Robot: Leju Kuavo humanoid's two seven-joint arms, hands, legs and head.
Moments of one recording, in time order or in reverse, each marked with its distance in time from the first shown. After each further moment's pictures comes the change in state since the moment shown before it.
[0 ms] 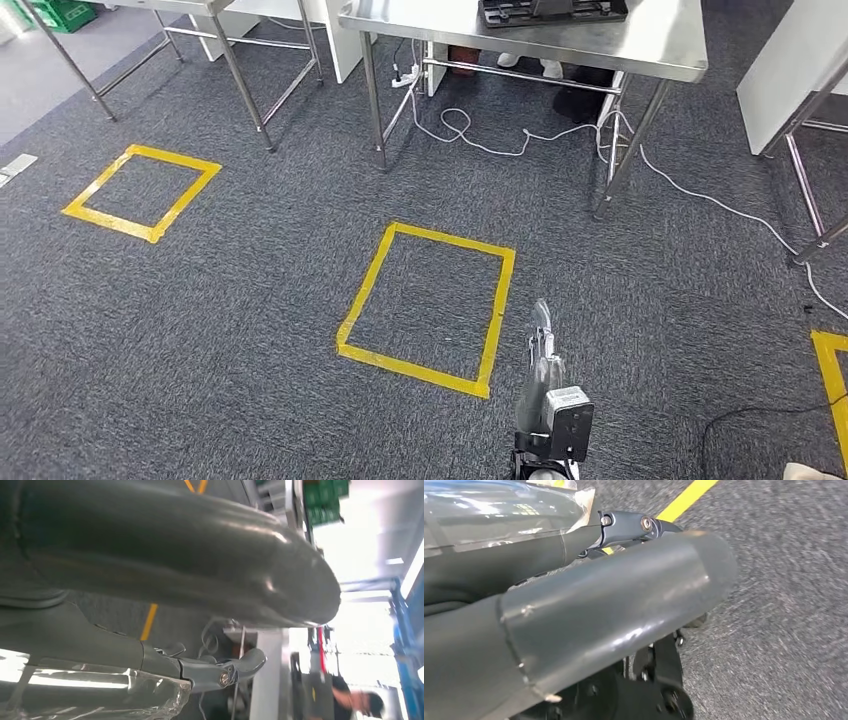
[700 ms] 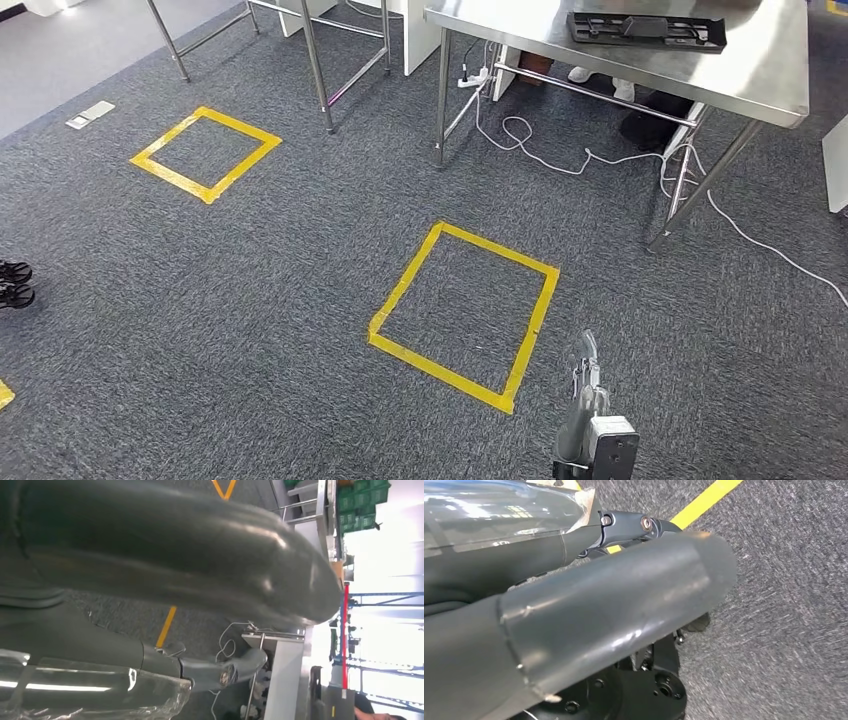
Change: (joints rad) left arm 0.000 -0.008 -0.028 -0.001 -0.109 -0.037 0.014; right arm 0.092 -0.018 -0.107 -0.050 -0.024 0.004 0.020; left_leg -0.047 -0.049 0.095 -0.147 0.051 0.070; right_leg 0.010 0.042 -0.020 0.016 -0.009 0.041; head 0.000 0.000
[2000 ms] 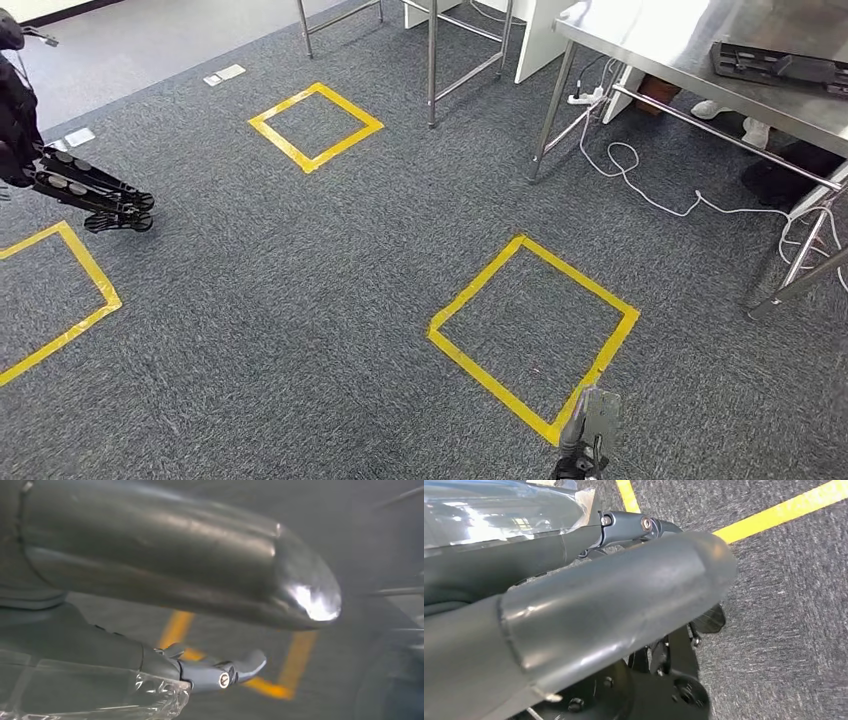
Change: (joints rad) left arm -0.006 -0.004 -0.009 0.000 0.017 0.055 0.049; right arm -0.374 -0.080 -0.205 0.851 -0.164 -0.219 0.130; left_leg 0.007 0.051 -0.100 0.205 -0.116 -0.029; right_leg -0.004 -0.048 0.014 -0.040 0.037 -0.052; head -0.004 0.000
